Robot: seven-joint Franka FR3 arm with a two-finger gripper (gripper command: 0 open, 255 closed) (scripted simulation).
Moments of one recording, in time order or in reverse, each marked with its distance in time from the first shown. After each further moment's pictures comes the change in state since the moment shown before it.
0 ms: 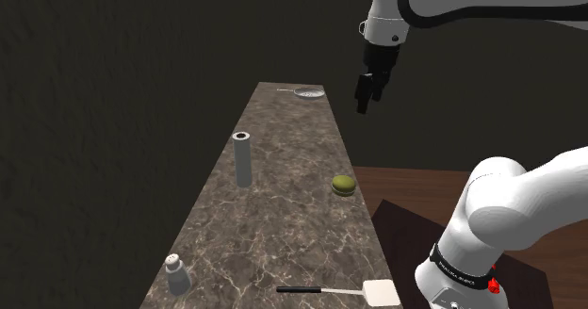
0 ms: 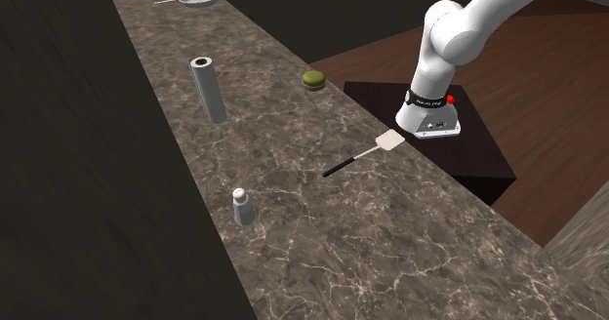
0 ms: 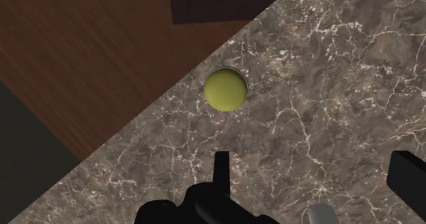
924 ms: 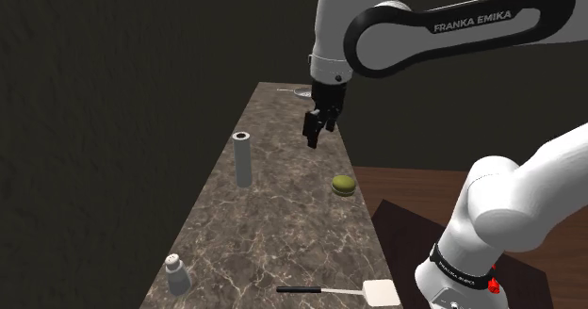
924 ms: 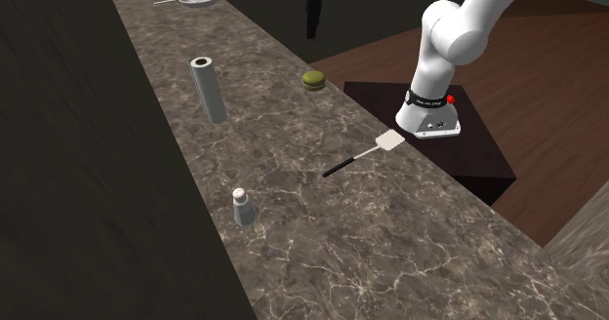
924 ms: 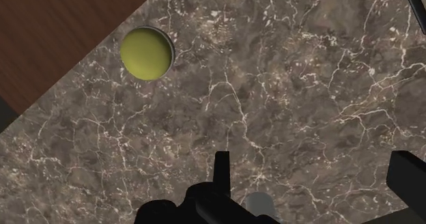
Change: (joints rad) arm 0.083 0.213 0.183 -0.034 0.092 0.259 0.180
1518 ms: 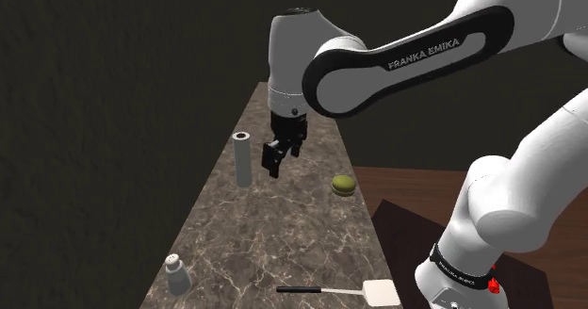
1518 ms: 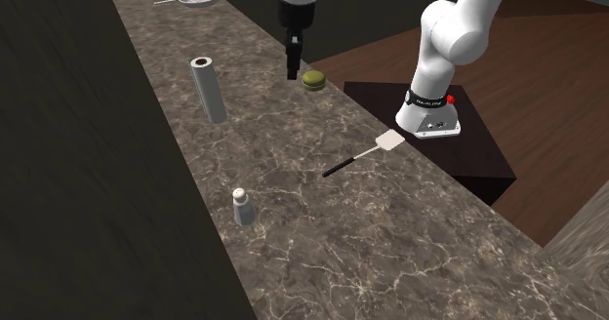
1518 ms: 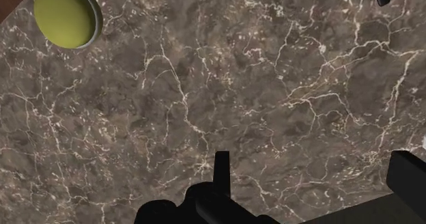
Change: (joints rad) arm 0.038 0.234 0.142 0.068 -0.006 0.177 0.149
